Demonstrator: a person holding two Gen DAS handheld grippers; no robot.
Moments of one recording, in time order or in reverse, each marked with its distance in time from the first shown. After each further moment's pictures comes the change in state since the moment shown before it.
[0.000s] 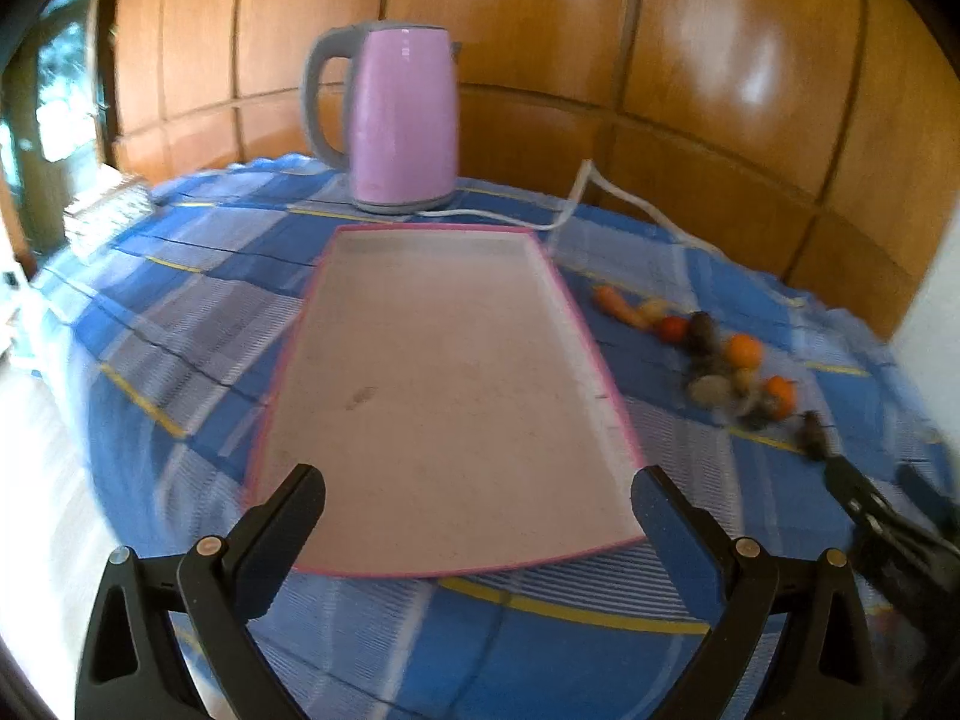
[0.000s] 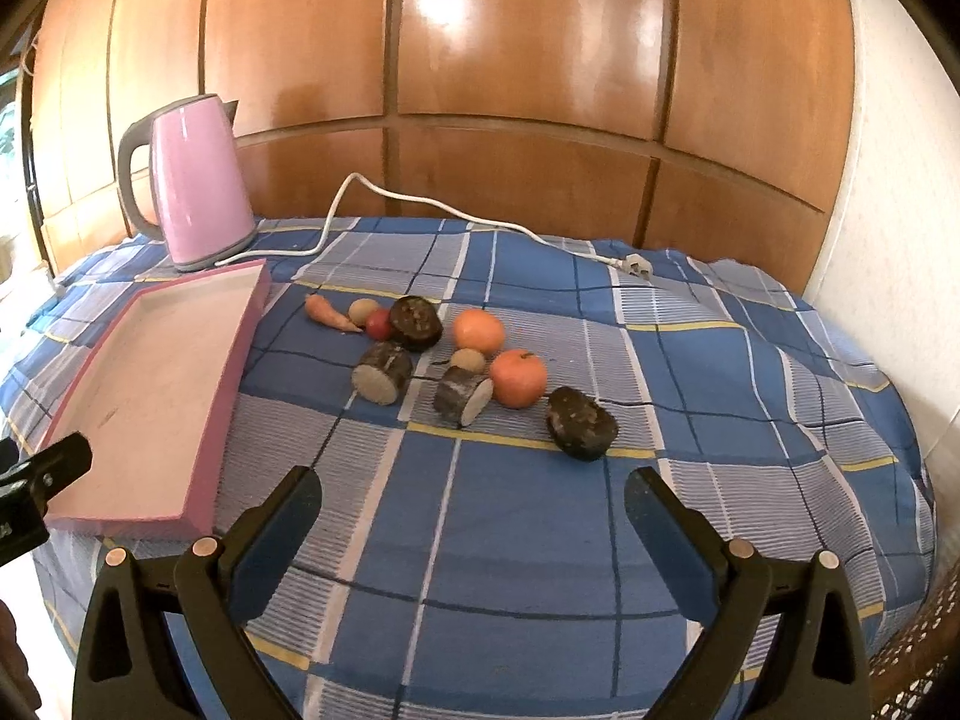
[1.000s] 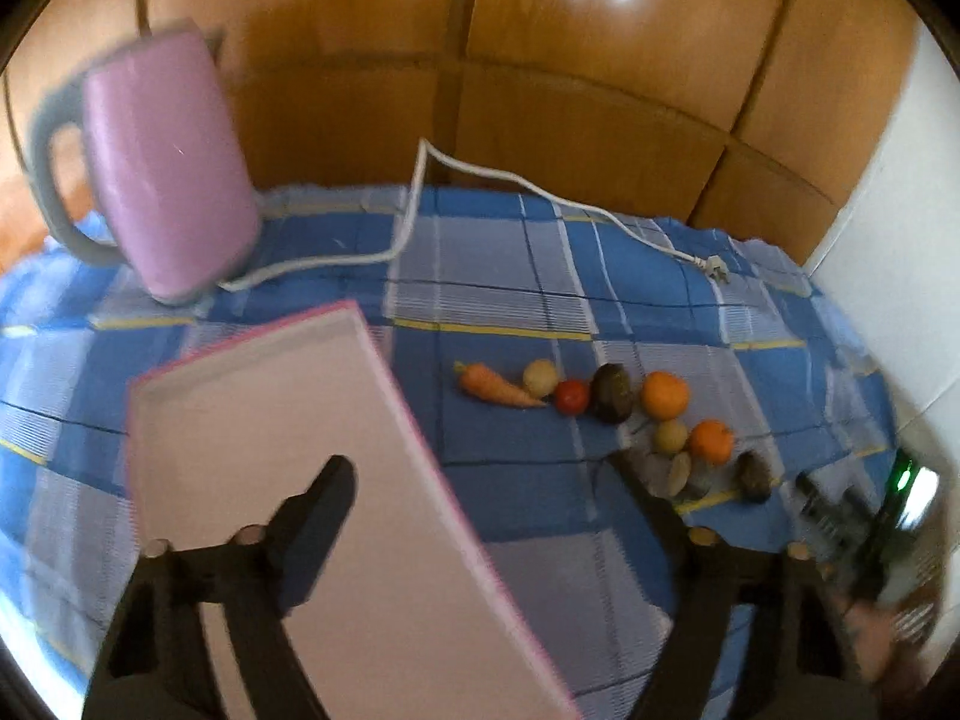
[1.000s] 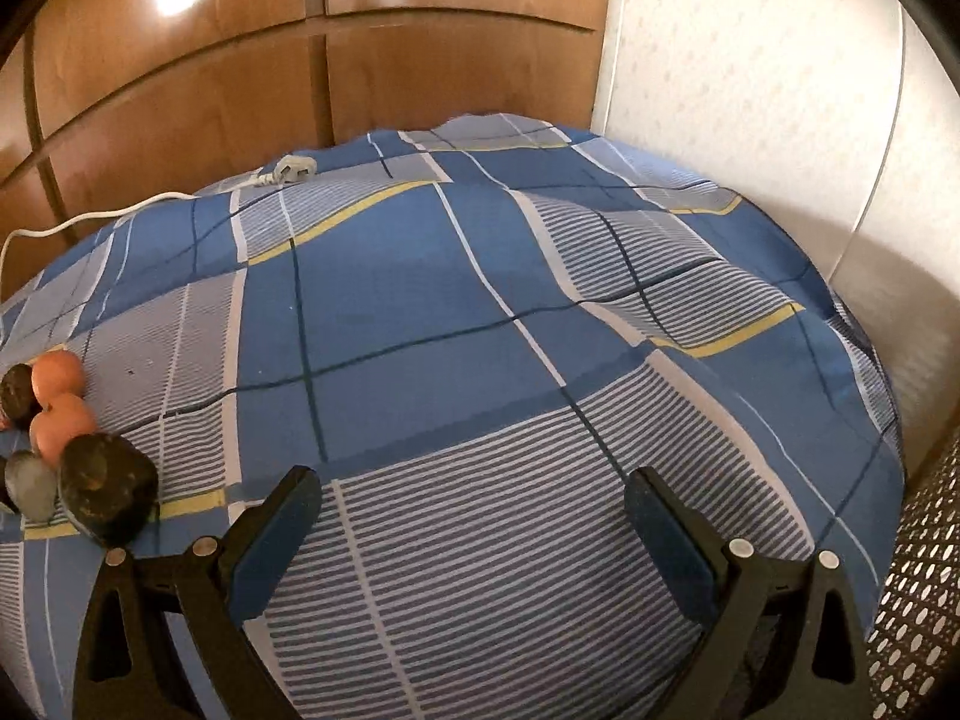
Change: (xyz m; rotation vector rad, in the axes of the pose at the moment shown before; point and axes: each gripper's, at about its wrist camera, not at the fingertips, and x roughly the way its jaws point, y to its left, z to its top) left arm 0.105 -0.063 0.139 0.242 0.265 -0.243; right arm 0.095 -0.184 -0.020 0.385 0.191 -0.381
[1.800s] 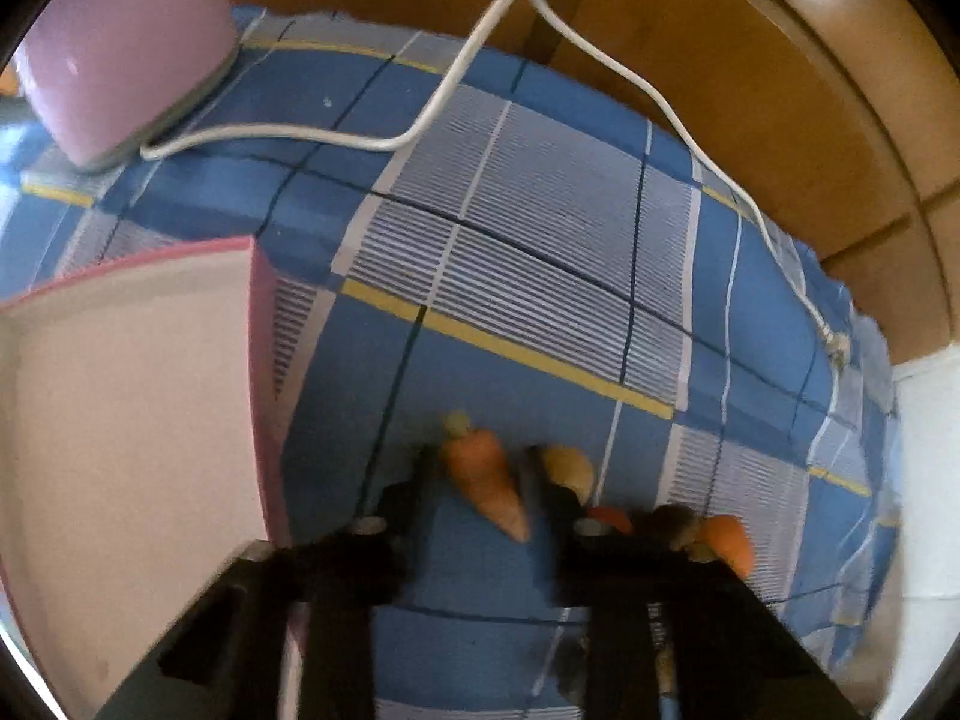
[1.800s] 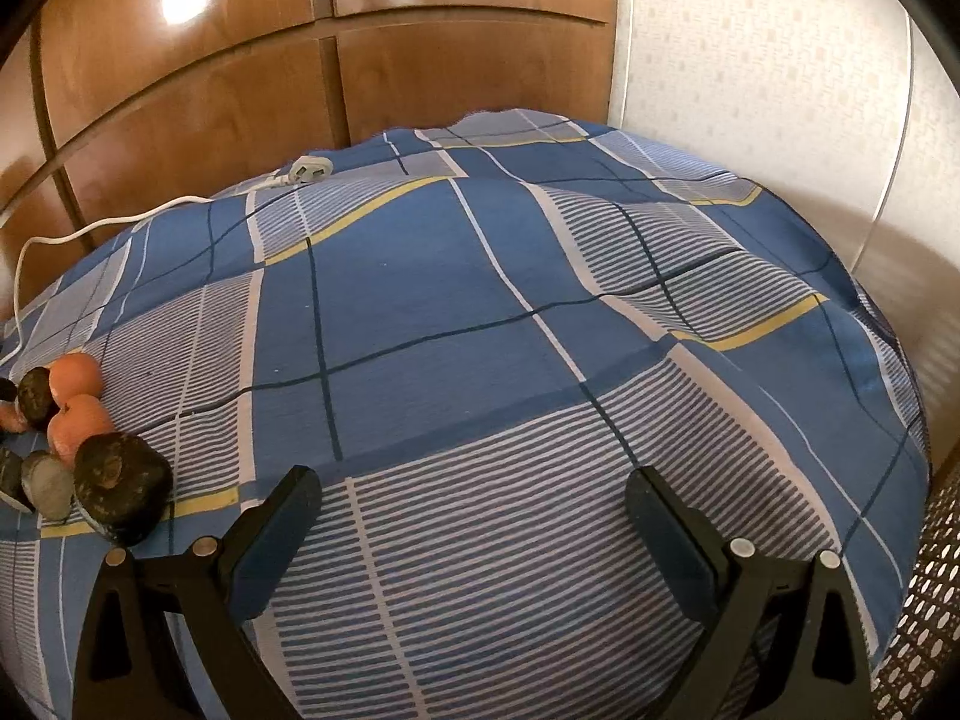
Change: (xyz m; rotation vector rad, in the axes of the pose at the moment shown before) left arm 0.136 -0.005 0.053 -0.320 0.259 0.090; right arm 0.003 0.000 -0.001 0.013 0.004 0.067
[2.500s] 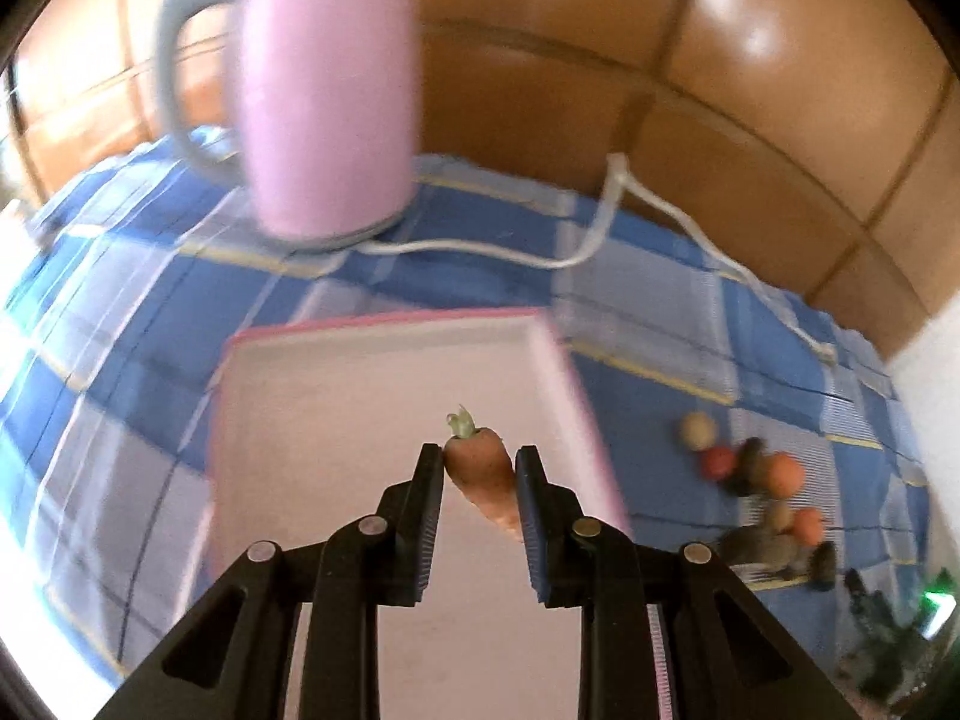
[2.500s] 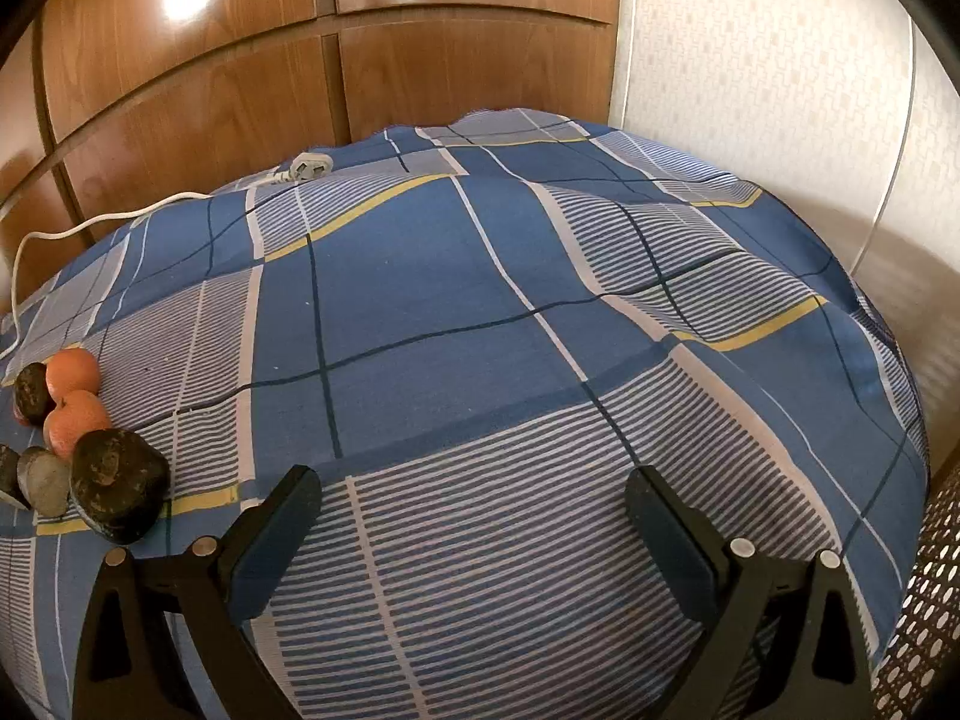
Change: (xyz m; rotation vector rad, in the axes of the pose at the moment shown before) left arm -0.106 0.129 -0.051 0.056 -0.303 0.041; right arm 0.002 0.002 0.000 -0.006 0.003 -0.012
